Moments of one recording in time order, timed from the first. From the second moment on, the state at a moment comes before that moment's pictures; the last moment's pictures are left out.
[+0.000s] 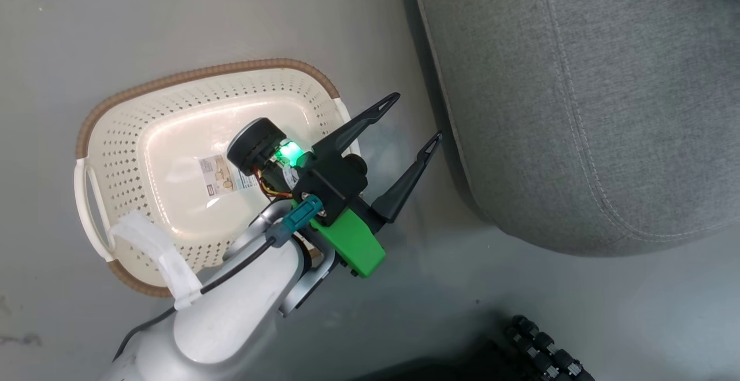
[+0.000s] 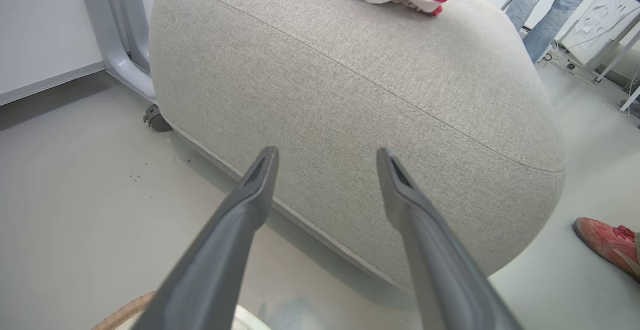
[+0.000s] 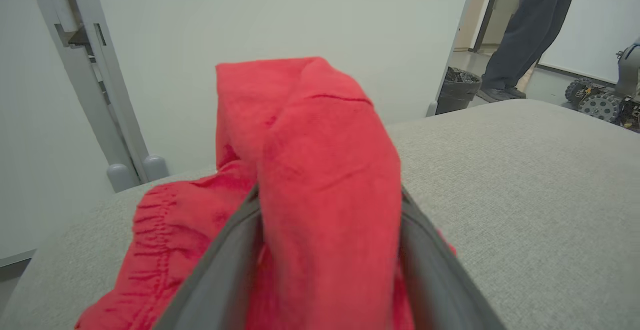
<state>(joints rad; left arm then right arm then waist) -0.67 0.25 -0.84 0.12 -0.37 -0.06 -0.10 -1.00 -0.42 -0.26 0.65 0.35 0.13 -0.26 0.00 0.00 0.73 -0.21</state>
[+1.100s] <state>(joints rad) -0.21 0.11 -0.40 0.39 -0.53 0.07 -0.26 -0.18 -0.12 0.03 0.32 0.22 0.13 -0.26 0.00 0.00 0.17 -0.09</state>
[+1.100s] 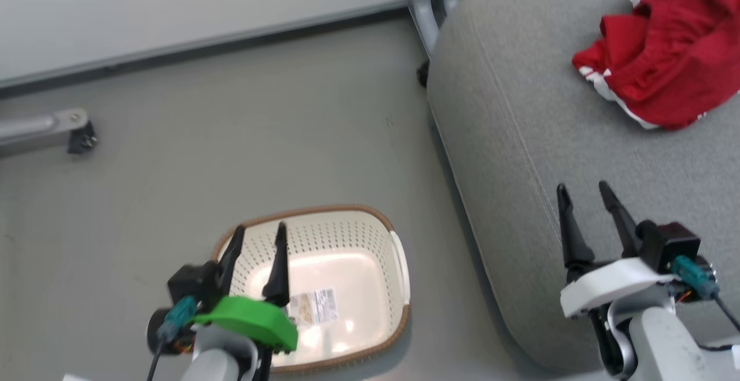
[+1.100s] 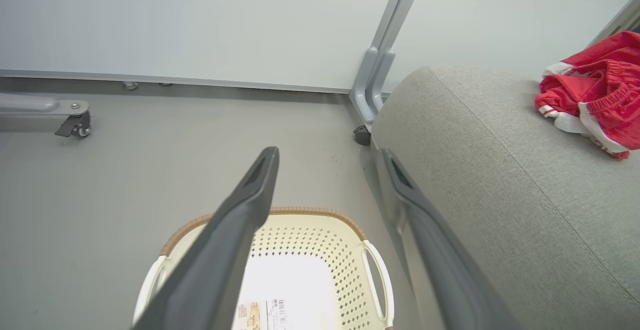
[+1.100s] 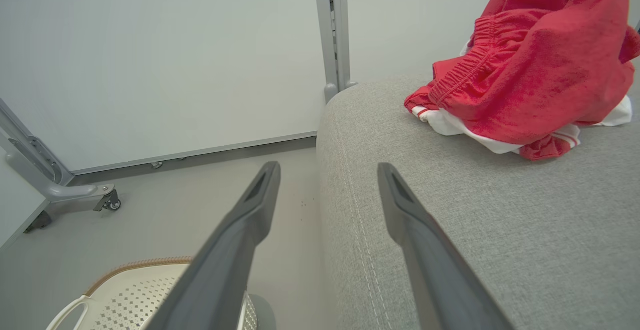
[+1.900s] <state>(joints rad) 0.18 0.05 -0.09 0.03 -0.21 -0.10 -0.26 0.10 -0.08 0.11 0.05 0.14 0.13 -0.26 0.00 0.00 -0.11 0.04</state>
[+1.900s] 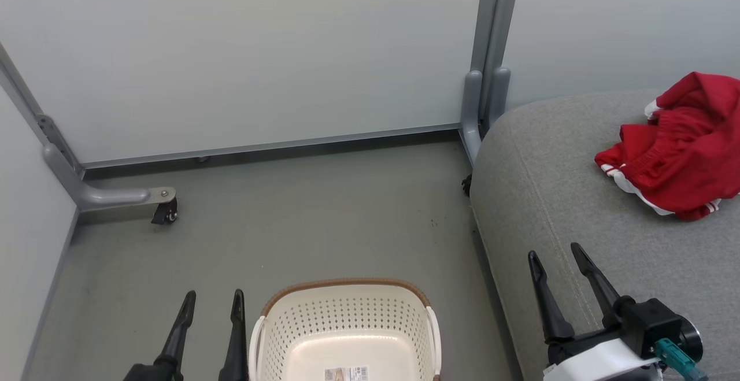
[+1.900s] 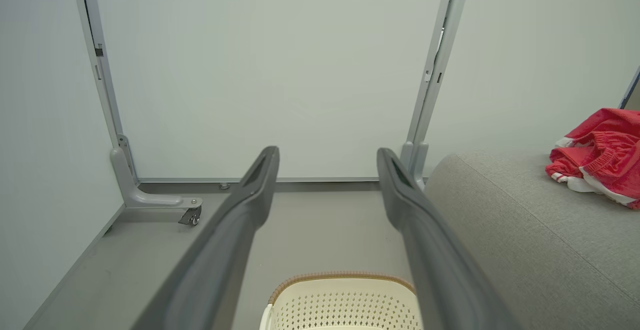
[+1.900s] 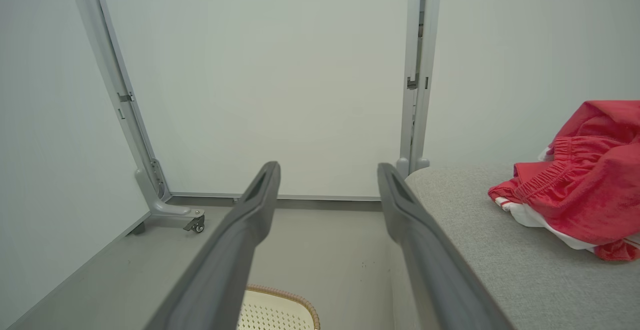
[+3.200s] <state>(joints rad) 0.16 0.06 -0.07 0.14 -0.57 -0.11 -0.18 0.09 -0.07 0.07 0.13 0.54 0.13 -0.18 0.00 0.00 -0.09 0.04</state>
